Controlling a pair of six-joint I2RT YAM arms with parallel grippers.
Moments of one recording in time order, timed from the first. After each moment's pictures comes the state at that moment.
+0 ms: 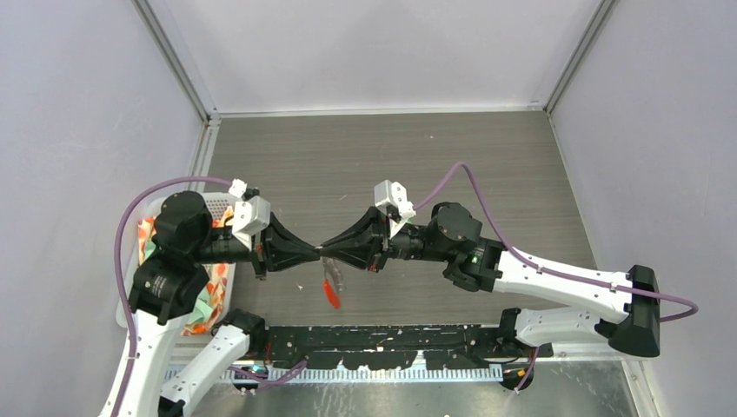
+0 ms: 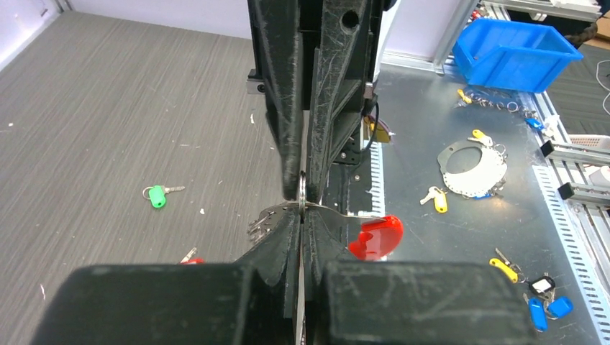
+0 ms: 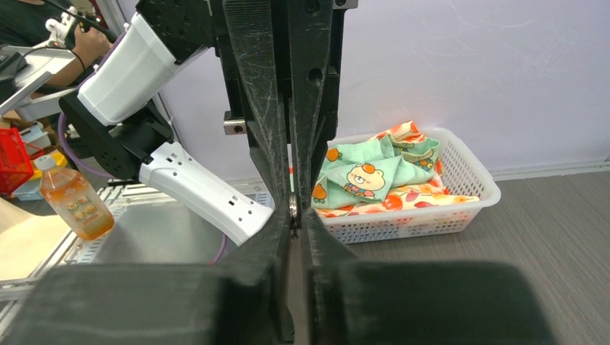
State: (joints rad) left arm -0.36 0.68 1.17 -0.71 1.11 0.10; right arm 1.18 1.14 0.97 0.43 -0.36 0.22
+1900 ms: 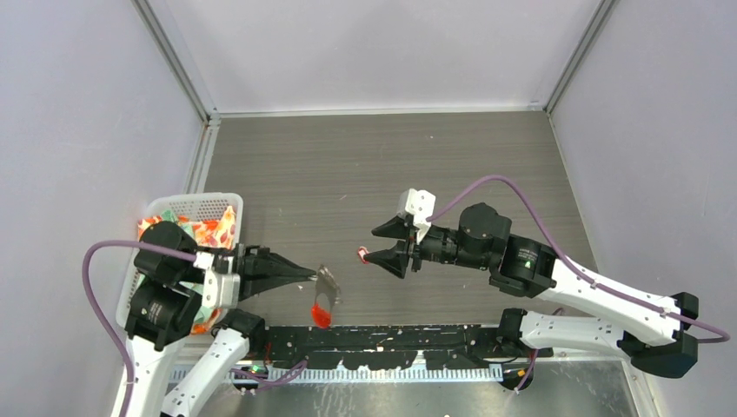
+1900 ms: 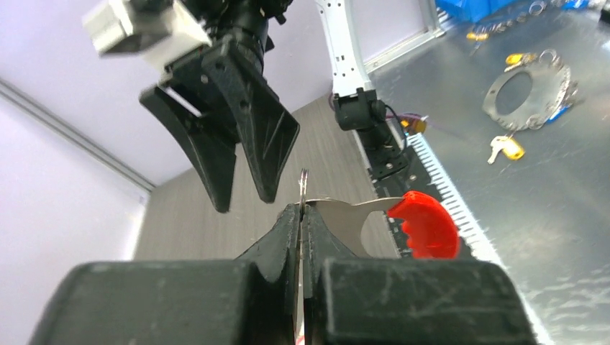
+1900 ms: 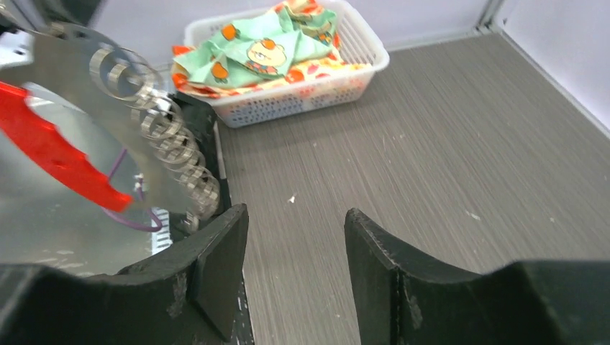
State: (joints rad) left arm -0.36 0.54 1.07 -0.47 1.35 0.40; right arm 1.14 0.91 1.02 -0.19 -0.18 -0.02
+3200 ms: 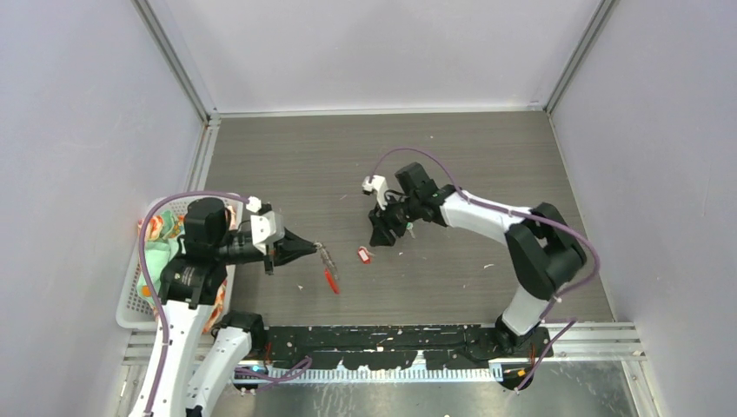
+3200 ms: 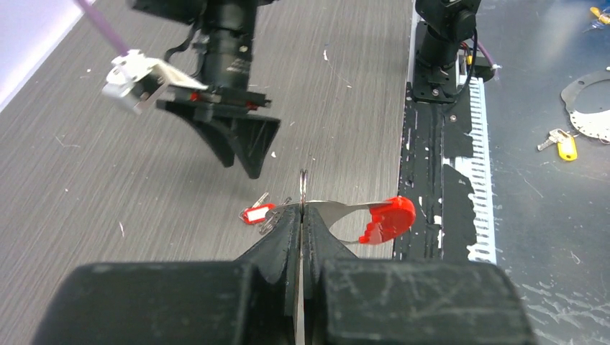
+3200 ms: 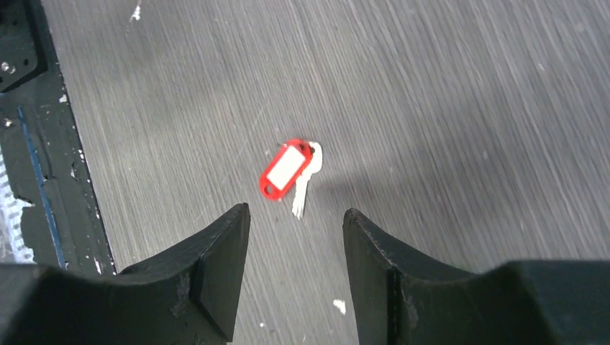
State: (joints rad) left arm -0.15 0.65 0.89 -0.72 1.15 0.50; right arm 0.64 1.64 1.00 -0.21 -0.60 -0.22
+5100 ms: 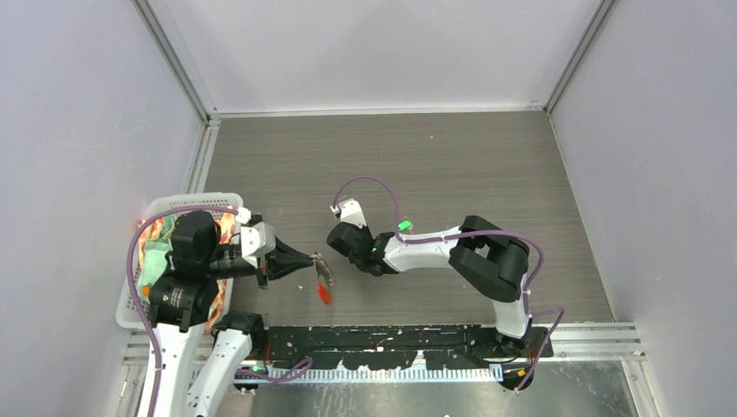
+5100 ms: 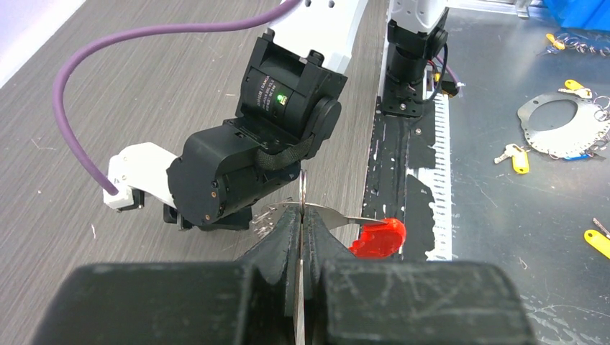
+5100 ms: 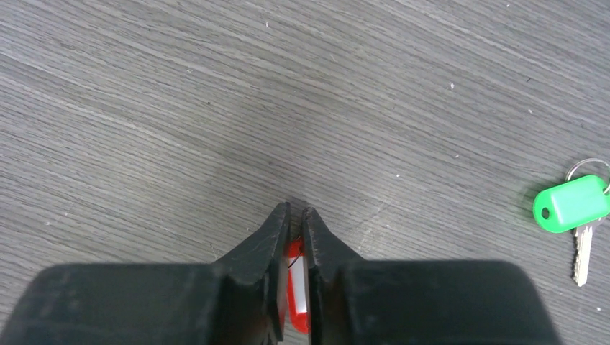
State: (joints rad) left arm -0.15 0.54 0.93 -0.82 1.17 0.41; right arm 1.12 1.93 1.14 -0.09 0.57 0.49
